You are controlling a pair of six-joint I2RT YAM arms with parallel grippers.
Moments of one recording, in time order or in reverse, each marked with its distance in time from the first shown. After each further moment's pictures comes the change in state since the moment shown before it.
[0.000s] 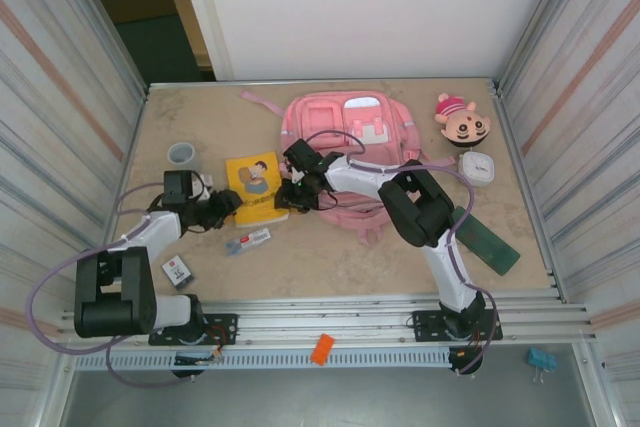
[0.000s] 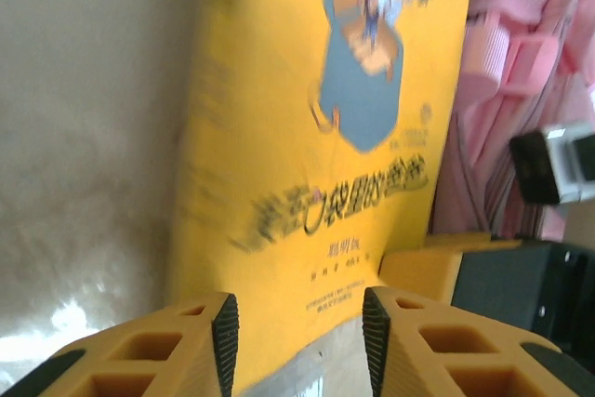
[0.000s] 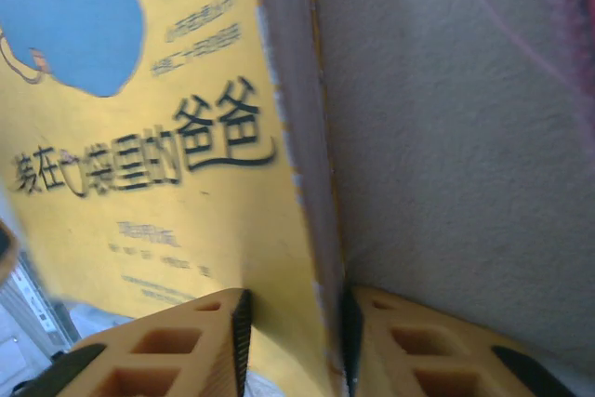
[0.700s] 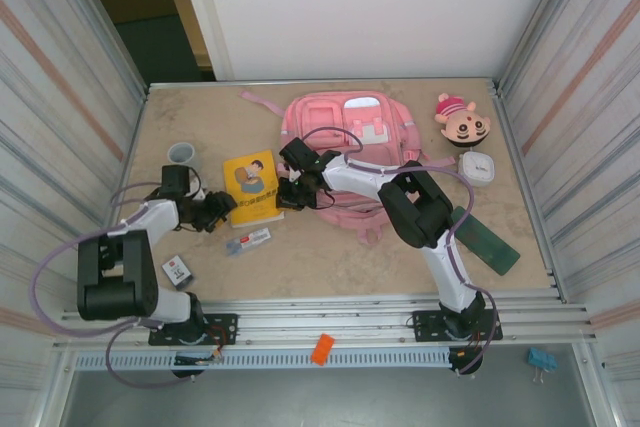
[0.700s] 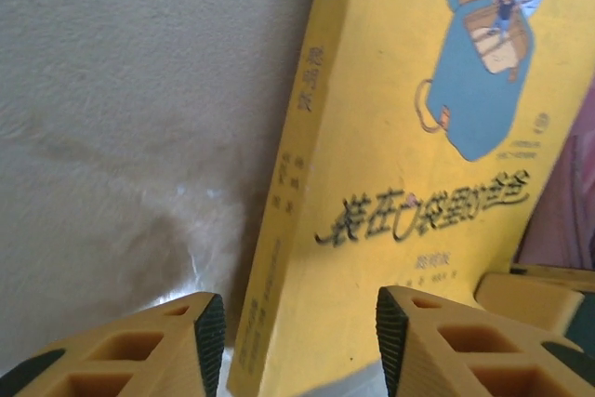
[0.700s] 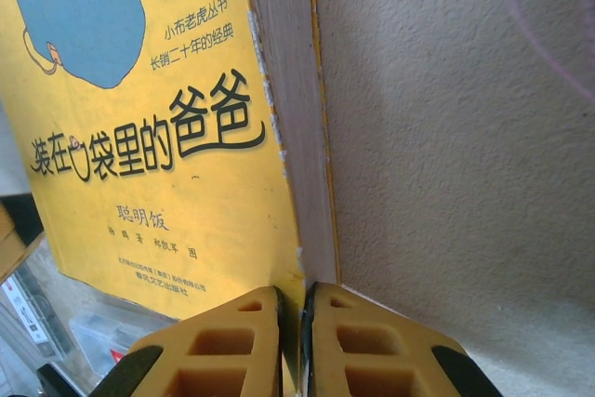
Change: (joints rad) left arm 0.053 0.125 0.098 -0.146 -0.093 0.080; right arm 0.011 0.003 0.039 -0.043 0.050 -0.019
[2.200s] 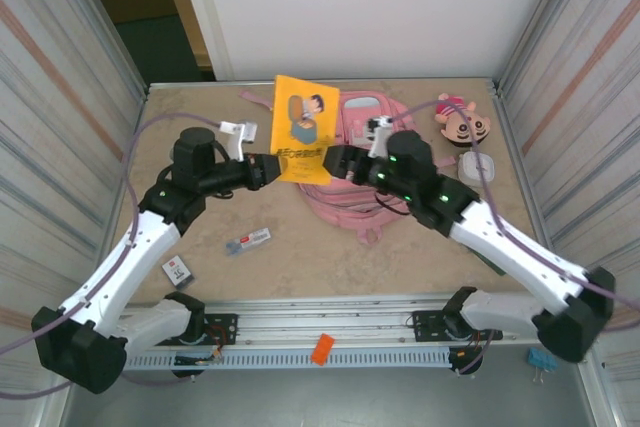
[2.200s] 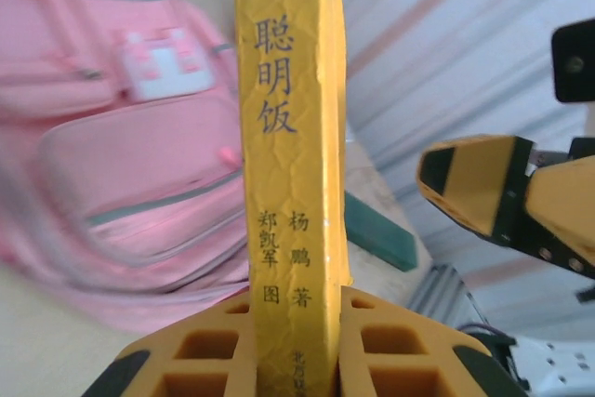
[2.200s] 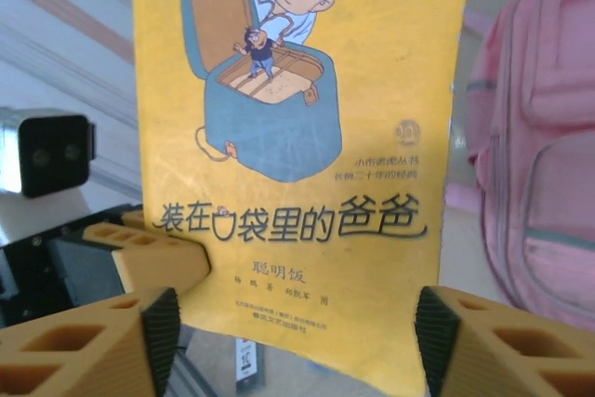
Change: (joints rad) left arm -0.520 -0.379 0.337 0.076 0.101 0.074; right arm -0.076 -1.133 -0.598 0.292 0.270 -0.024
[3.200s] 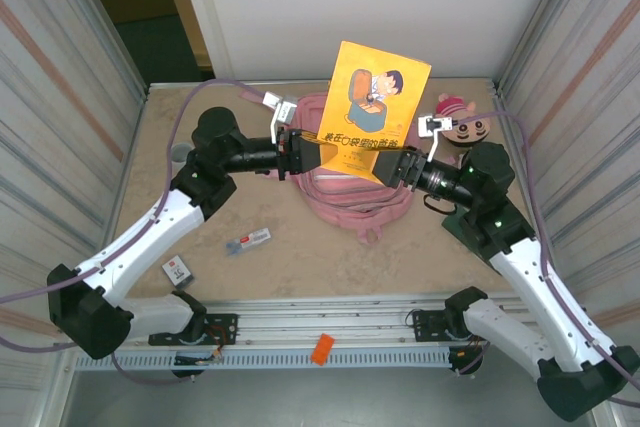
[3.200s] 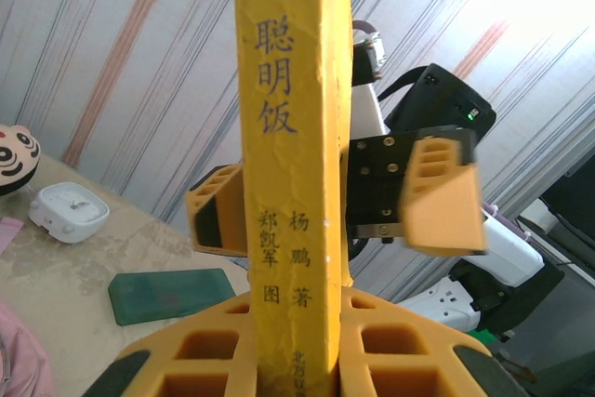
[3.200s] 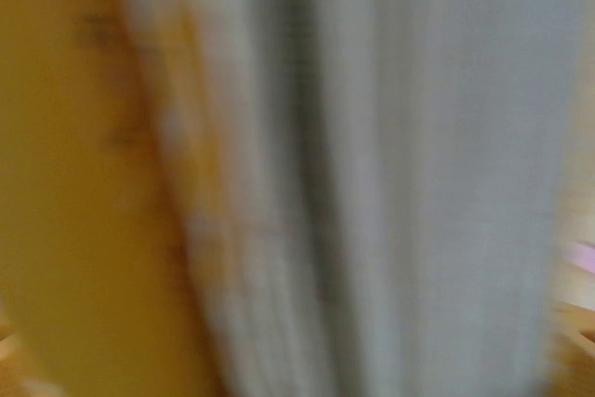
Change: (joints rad) left arm -0.169 0.172 0.145 0.481 0.290 -0.132; right arm -0.298 -0.239 -0.113 0.218 -0.592 0.033
